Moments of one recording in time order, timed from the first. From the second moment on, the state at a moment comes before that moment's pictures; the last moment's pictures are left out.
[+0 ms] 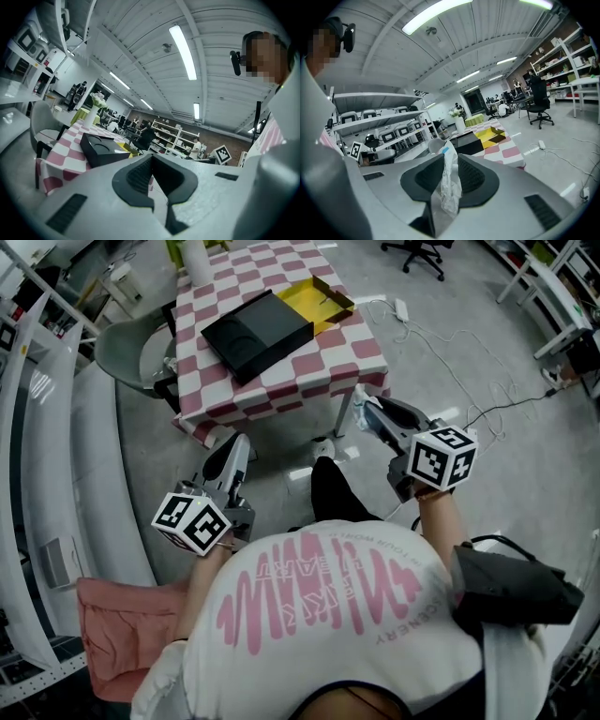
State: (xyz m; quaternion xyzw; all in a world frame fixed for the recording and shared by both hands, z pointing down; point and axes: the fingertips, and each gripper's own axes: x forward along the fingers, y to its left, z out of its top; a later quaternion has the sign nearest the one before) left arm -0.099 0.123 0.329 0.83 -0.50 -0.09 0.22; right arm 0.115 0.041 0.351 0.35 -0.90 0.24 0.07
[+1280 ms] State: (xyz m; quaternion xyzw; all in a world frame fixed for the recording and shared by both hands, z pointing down) left arm -0.162 -0.050 0.325 0.79 -0.57 -0.12 0.21; right arm 0.031 -0.180 0.358 0.29 -0.92 0.24 0.08
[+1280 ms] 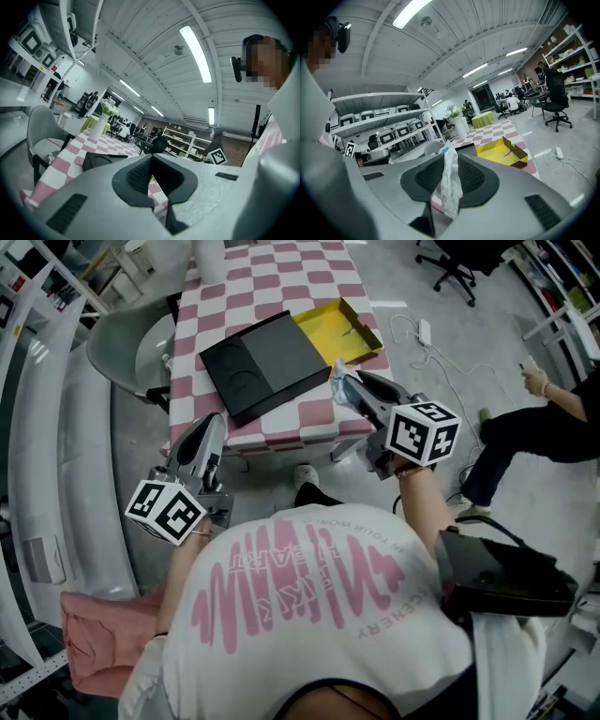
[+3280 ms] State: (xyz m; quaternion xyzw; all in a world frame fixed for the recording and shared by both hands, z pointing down) left arm -0.234 -0.246 0.384 0.72 -0.64 -0.10 0.27; right arm -0.047 -0.389 0.517 0.15 -0.89 0.17 0.39
